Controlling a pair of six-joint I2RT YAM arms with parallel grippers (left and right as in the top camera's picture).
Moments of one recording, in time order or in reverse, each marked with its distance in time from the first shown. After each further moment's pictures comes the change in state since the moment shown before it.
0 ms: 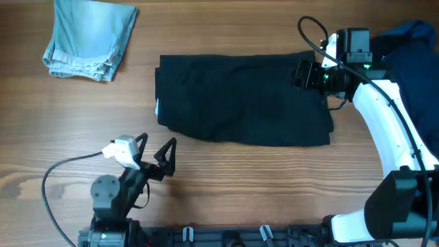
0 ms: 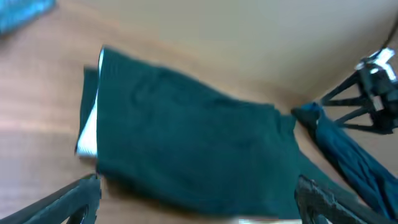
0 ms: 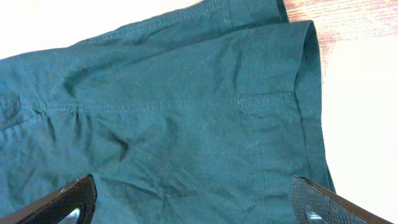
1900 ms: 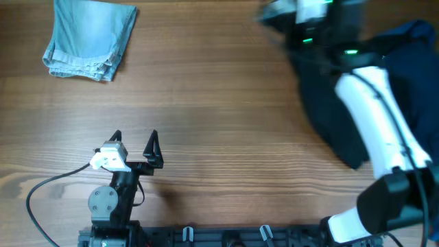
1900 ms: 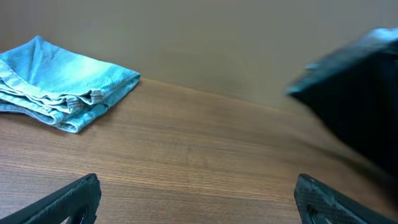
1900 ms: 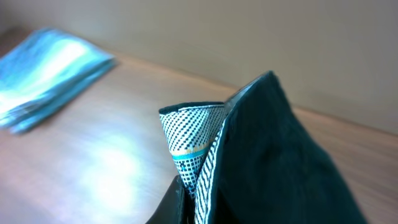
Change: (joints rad) left arm 0.000 -0.206 -0.031 -0.039 -0.299 0.163; right arm 0.216 0.070 0.214 0.401 -0.073 -0.289
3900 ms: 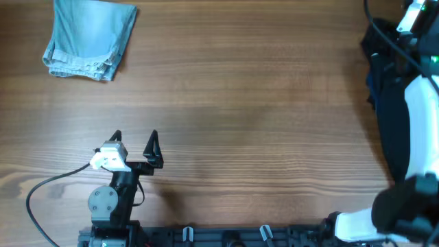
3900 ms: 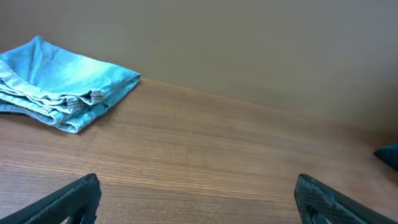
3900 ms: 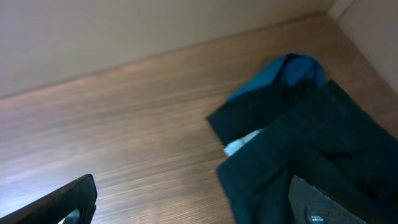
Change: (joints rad) left arm 0.000 0.000 0.000 0.000 0.000 0.000; right arm -0.520 -0.038 -0.011 -0.168 0.256 0.070
